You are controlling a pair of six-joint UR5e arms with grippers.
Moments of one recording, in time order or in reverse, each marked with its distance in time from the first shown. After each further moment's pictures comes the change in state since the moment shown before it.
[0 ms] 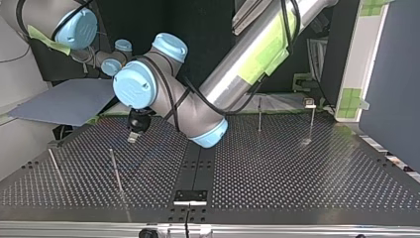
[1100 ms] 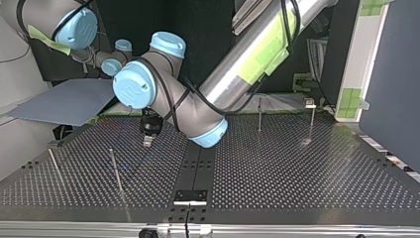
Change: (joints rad) left arm 0.000 0.000 0.000 -0.032 -0.164 0.000; right arm 0.001 0.000 0.000 0.001 -0.001 0.000
